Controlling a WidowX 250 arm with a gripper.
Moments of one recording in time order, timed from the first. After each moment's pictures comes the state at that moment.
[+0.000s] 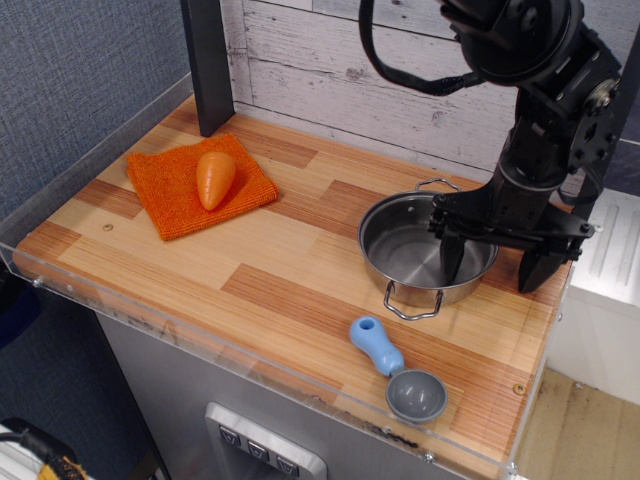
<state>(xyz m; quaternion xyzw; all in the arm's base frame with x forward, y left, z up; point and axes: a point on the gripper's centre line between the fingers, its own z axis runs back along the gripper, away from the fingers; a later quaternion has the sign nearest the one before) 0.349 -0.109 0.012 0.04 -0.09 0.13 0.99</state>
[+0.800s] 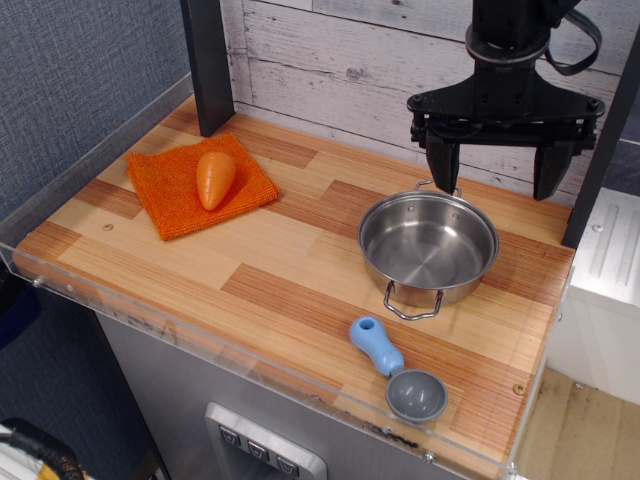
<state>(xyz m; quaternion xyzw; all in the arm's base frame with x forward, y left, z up) 0.341 -0.094 0.104 -0.05 -0.15 0.12 0.98</state>
